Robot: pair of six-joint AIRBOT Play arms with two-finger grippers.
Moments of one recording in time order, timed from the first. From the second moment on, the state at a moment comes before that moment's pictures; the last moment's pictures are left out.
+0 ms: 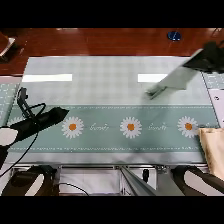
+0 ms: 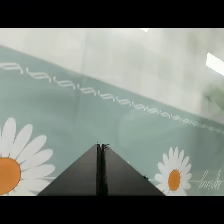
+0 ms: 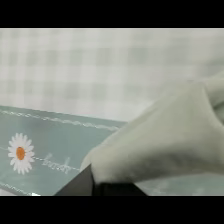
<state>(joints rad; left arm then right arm) -0.07 -0.57 0.37 0.84 -0.68 -1.59 -0.28 -1.17 1.56 -0.92 1.59 1.52</state>
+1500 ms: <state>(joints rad) -0.07 -0.57 0.37 0.82 -0.56 -1.58 -1.08 -0.68 1.14 -1.81 1.85 1.68</state>
